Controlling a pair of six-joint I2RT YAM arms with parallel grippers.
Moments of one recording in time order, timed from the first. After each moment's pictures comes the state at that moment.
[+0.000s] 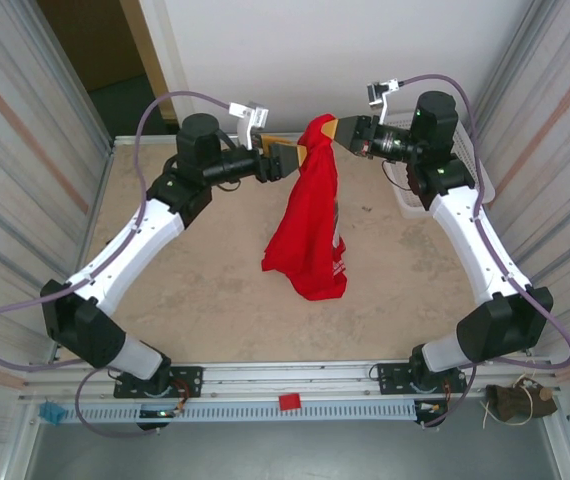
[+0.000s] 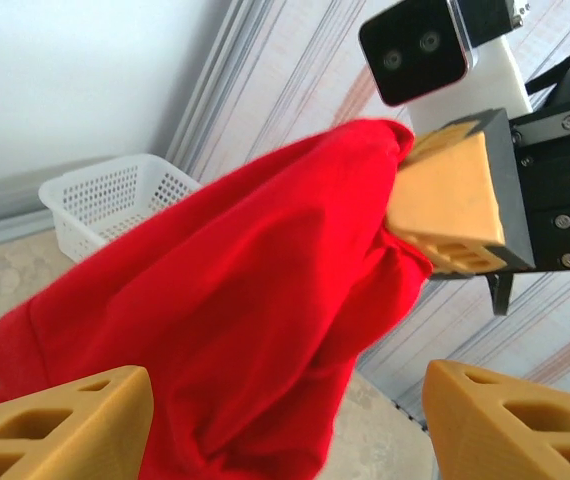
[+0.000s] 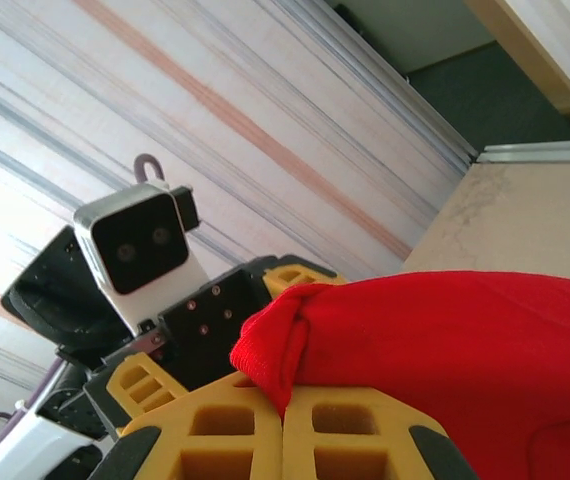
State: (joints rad) left arm -0.53 1.50 1.49 -0.10 0.58 -0.42; right arm 0.25 1.45 1.50 -0.09 -0.94 0.83
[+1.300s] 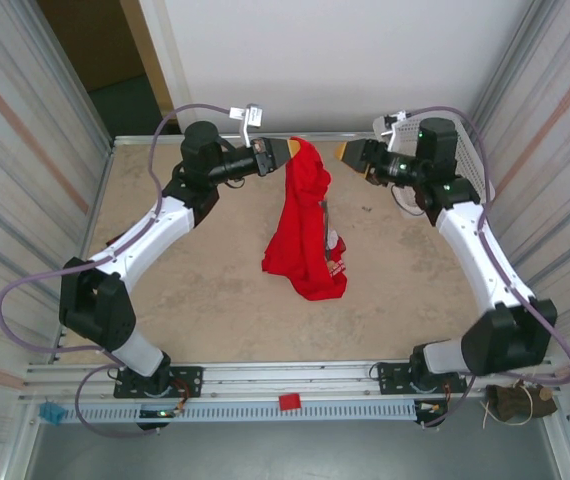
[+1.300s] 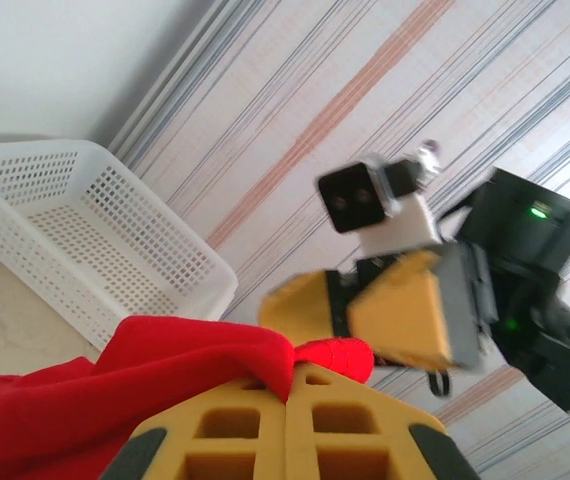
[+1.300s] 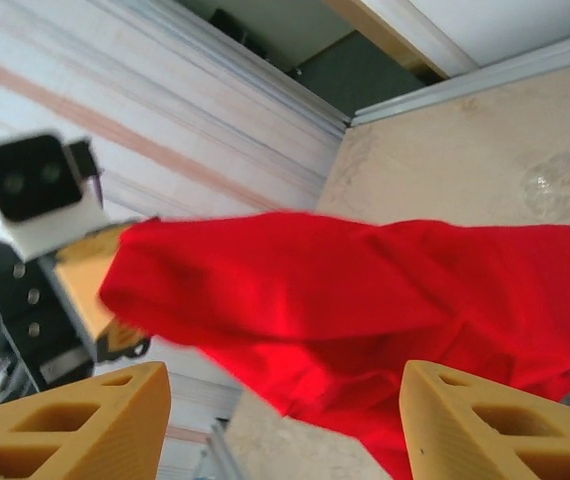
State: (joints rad) left arm -0.47 1.58 1.35 0.29 0.74 -0.75; right arm 0.22 1.34 1.32 -0.29 -0.78 0.70
